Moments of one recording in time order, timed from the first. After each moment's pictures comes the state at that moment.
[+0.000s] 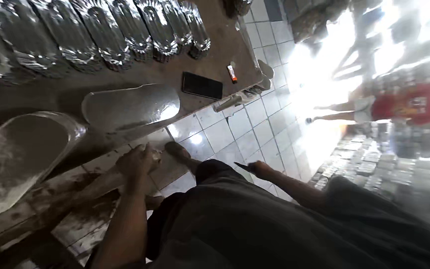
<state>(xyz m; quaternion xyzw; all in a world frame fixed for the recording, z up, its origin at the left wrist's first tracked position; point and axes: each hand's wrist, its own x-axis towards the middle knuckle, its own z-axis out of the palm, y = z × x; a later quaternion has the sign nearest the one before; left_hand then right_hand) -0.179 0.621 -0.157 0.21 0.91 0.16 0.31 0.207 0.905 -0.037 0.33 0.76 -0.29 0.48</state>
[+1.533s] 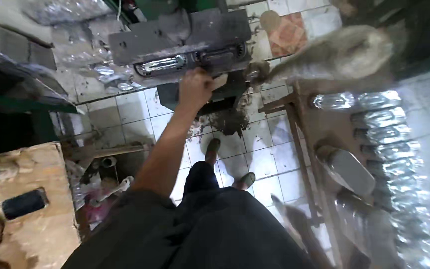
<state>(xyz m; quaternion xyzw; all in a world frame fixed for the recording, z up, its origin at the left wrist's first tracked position) -0.054 0.049 0.025 -0.35 0.91 0.22 -0.06 -0.110 0.643 -0.036 -0.11 0.86 -0.01 0.50</state>
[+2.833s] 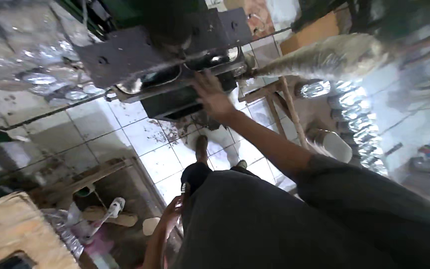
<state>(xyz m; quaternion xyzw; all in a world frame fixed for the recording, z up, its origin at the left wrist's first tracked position) 0.276 0.189 -0.041 -0.53 0.45 0.69 0.21 -0.127 0.103 -0.004 -0.61 0.77 -0.16 0.11</state>
